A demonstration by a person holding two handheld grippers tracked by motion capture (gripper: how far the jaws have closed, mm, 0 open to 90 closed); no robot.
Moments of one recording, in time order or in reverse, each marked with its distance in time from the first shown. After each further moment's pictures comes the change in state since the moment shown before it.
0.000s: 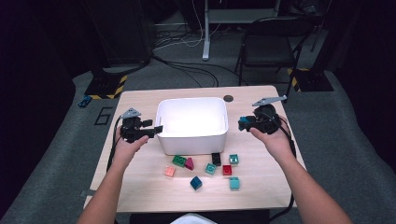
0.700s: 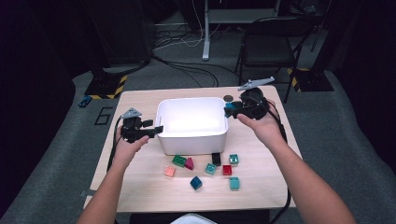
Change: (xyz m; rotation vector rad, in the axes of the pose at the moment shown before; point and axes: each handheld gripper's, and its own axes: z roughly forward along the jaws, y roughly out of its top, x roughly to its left) left arm -0.001 0.000 0.001 0.003 -0.003 0.001; right arm 0.033 0.060 -0.005 -0.040 0.066 -0.102
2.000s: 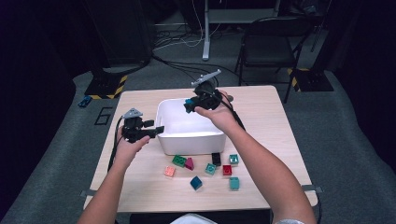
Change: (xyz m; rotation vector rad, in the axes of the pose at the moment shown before) left arm 0.000 0.000 0.003 0.002 -0.012 -0.001; right arm 0.042 0.054 0.114 0.023 0.144 -0.094
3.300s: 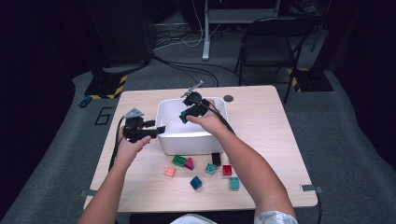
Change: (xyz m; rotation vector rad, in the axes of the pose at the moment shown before) left arm -0.001 0.000 0.004 0.007 -0.005 0.005; right arm -0.011 -0.022 0.078 0.173 0.009 -0.007
